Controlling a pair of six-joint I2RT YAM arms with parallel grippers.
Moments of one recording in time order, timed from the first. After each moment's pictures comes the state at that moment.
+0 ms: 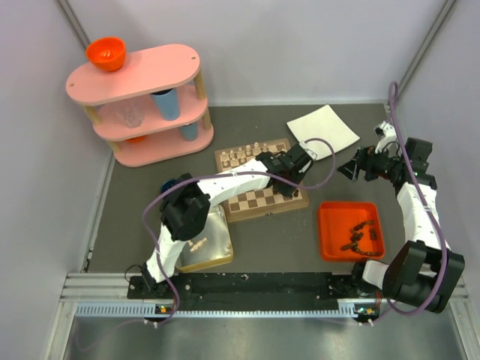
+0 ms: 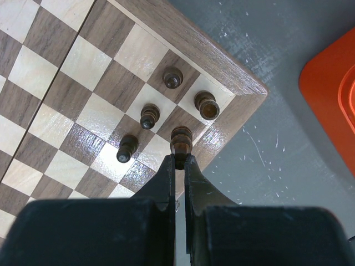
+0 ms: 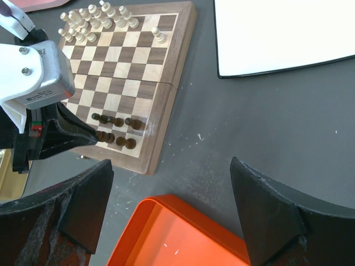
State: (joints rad) left arm -0.97 2.11 1.80 -0.71 -0.10 -0.23; right arm -0.32 1.19 0.89 -0.40 -0.85 -0.16
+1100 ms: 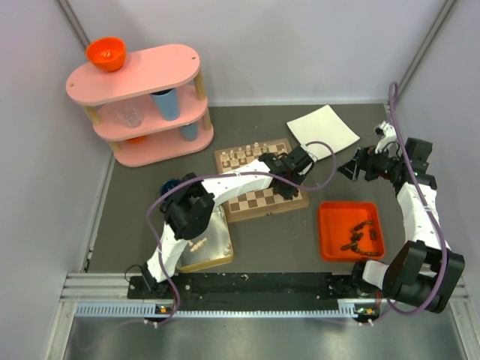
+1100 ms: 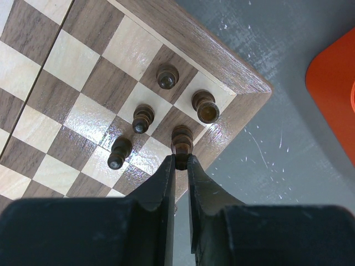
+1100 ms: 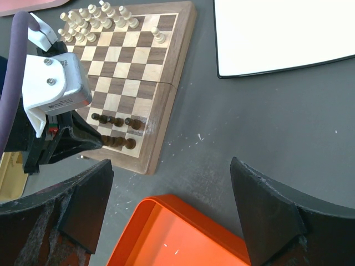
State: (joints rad) left arm -0.97 2.15 1.82 -0.73 -0.08 -0.23; right arm -0.32 1.19 0.89 -0.40 -0.85 -0.16
